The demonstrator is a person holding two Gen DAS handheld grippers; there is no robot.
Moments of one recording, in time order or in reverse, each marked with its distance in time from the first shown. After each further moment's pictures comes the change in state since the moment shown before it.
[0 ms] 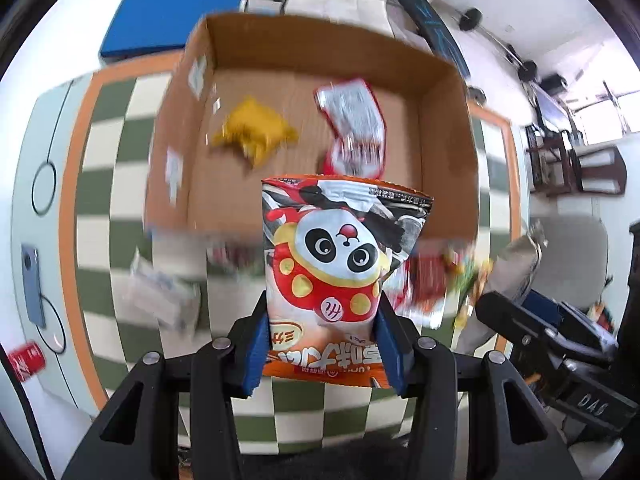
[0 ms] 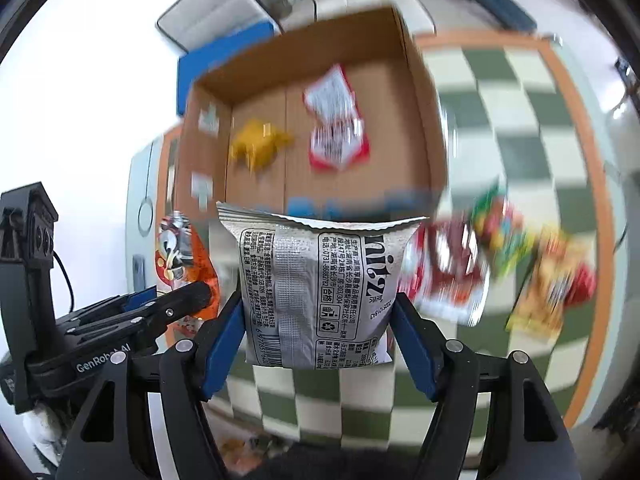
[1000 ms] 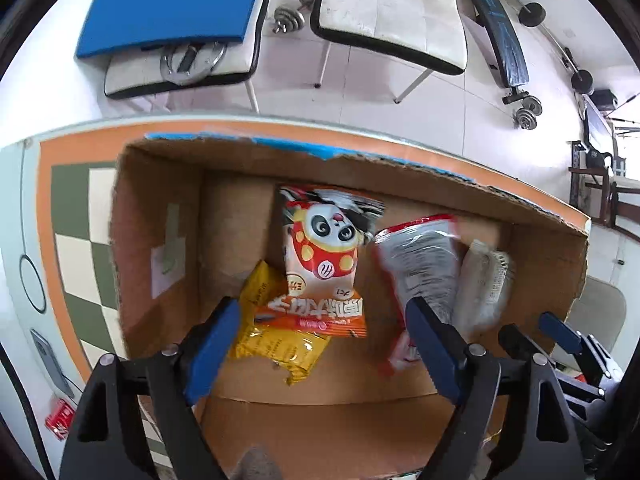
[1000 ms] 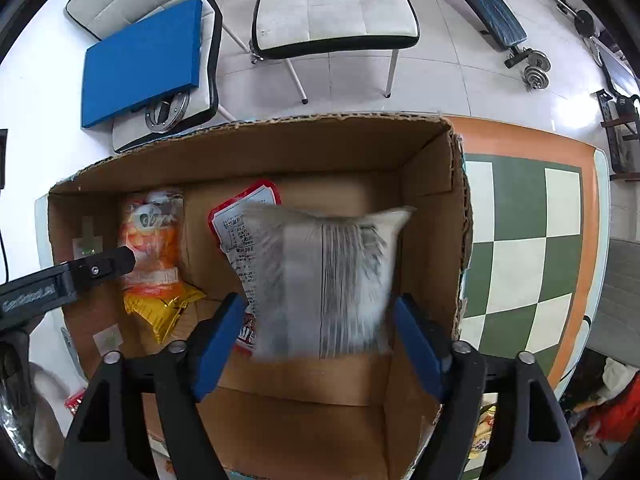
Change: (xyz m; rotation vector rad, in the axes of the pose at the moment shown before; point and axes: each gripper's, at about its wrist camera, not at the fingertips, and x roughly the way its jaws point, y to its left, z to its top) left arm 0.087 0.021 0.217 -0.081 0.159 0.084; right arm 0.135 -0.004 0.235 0.001 0.189 -0.274
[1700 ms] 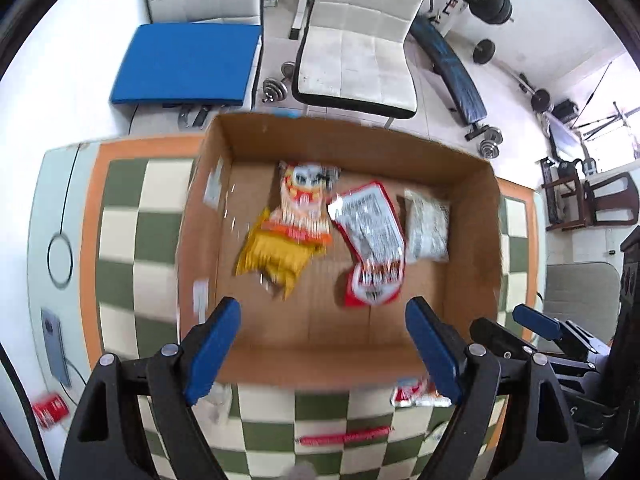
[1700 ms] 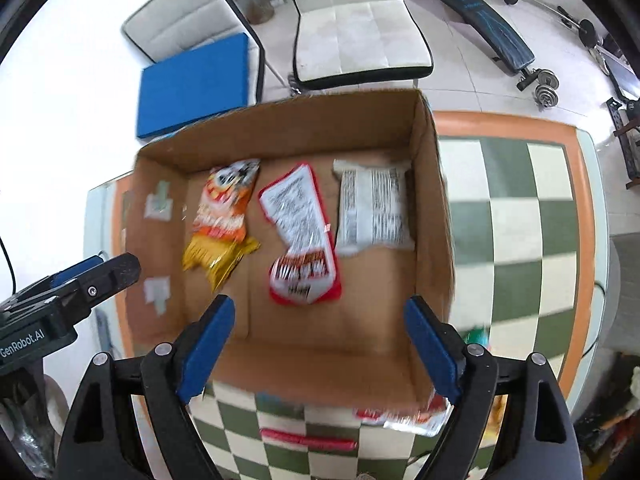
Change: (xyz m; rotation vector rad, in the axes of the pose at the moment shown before) left arm -0.085 0.001 -0.153 0.064 -0.311 -0.039; right arm -0.070 -0.001 -0.113 -0.026 -0.178 0.146
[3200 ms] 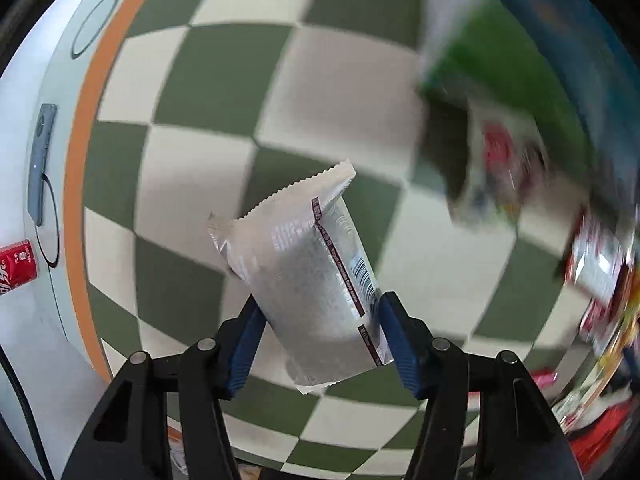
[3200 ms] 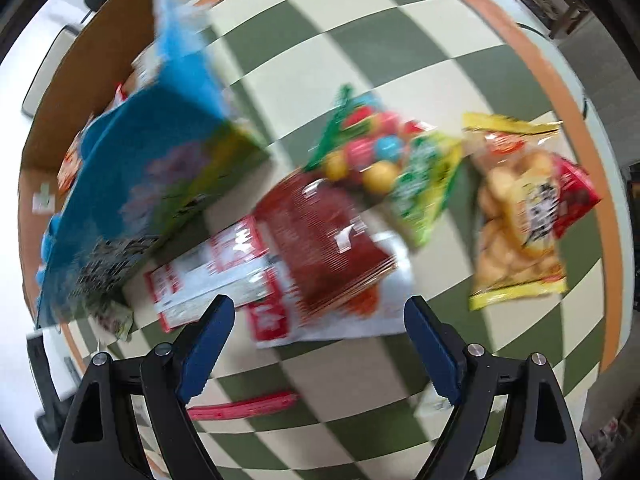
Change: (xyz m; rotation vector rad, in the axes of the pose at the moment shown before) left arm 0.157 0.103 -0.167 -0.228 0.304 0.241; right arm 0.090 -0.125 -0.179 0.446 0.005 -0.084
